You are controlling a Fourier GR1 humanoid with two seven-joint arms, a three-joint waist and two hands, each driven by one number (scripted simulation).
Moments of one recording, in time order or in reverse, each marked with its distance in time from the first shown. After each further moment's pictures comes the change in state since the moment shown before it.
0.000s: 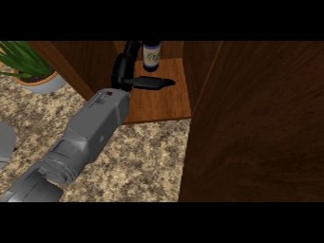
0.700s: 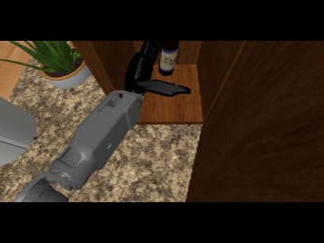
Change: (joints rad) left arm 0.063 -0.040 0.010 -0.215 -0.016 -0.138 0.039; right arm -0.014 -0.056 -0.023 -0.018 0.025 -0.061 0.086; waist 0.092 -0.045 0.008
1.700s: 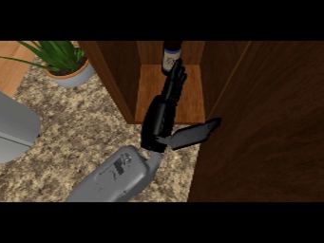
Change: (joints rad) left arm 0.444 0.011 -0.350 -0.933 -0.092 0.481 0.330; right arm -0.028 -0.009 0.065 -0.005 0.054 -0.040 0.004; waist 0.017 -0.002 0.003
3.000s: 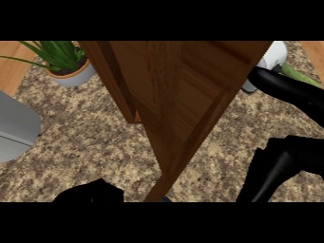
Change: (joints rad) left arm 0.676 0.430 -0.104 -0.807 0.027 -0.142 -0.021; right arm -0.026 0.048 0.173 -0.005 -0.014 0.030 0.010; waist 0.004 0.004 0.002
